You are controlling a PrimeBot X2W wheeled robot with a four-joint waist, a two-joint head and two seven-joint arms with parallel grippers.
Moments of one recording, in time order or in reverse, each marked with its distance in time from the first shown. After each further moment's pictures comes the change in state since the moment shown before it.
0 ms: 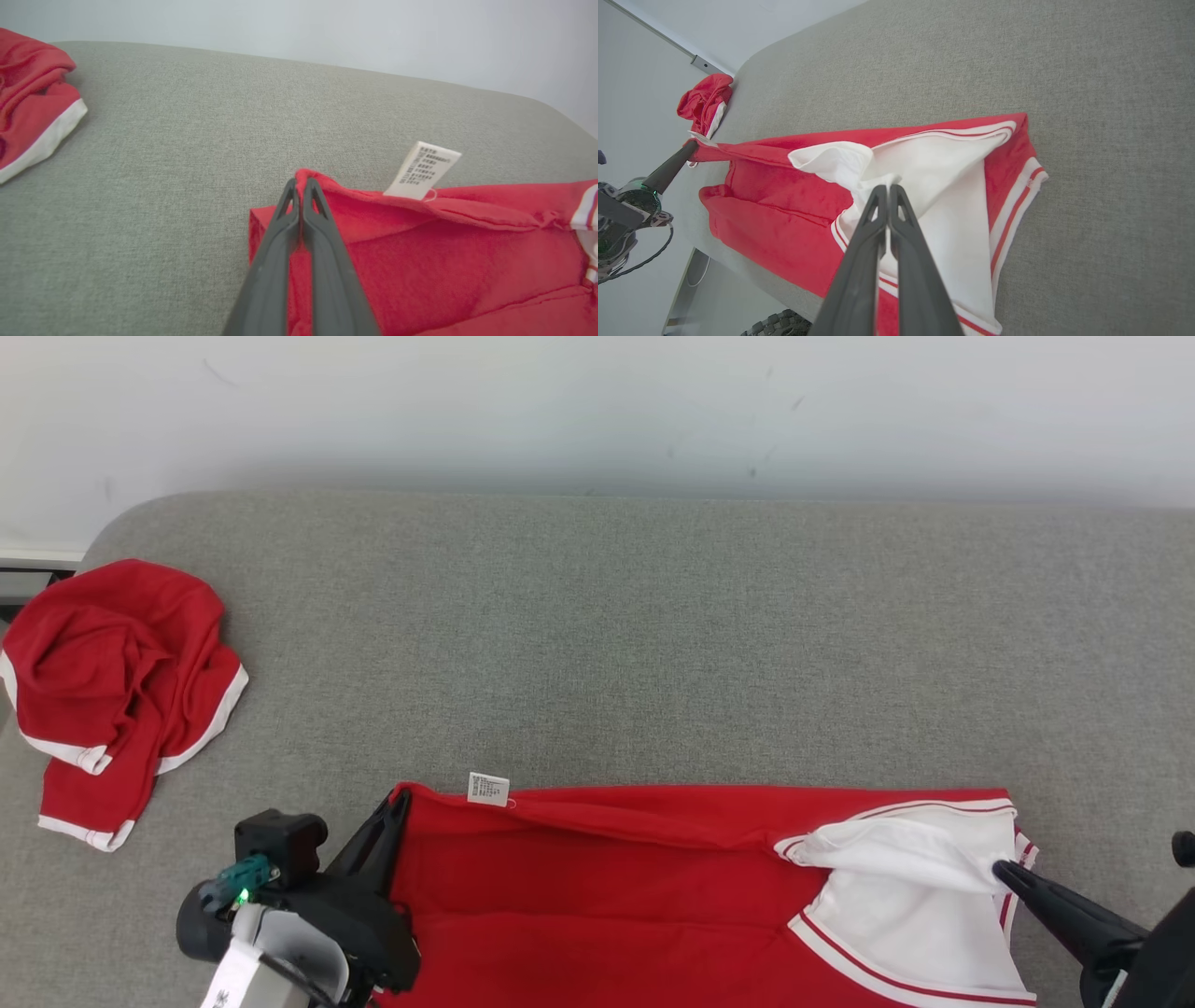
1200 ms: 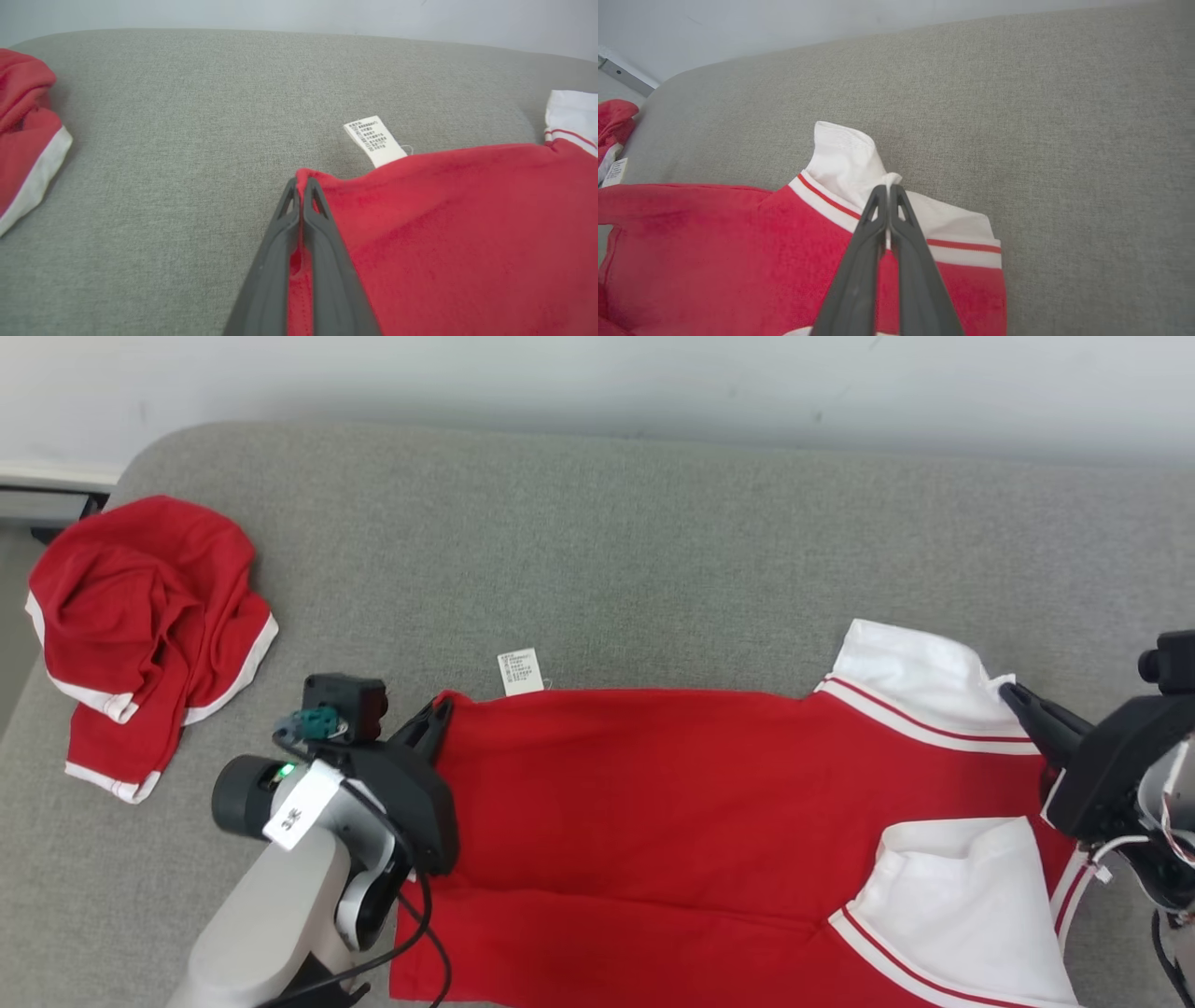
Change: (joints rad) left arm -0.266 -0.080 -0.039 0.138 0.054 0.019 0.217; right arm -0.532 0.128 0.089 0.512 -0.300 0.000 -0.072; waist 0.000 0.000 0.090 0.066
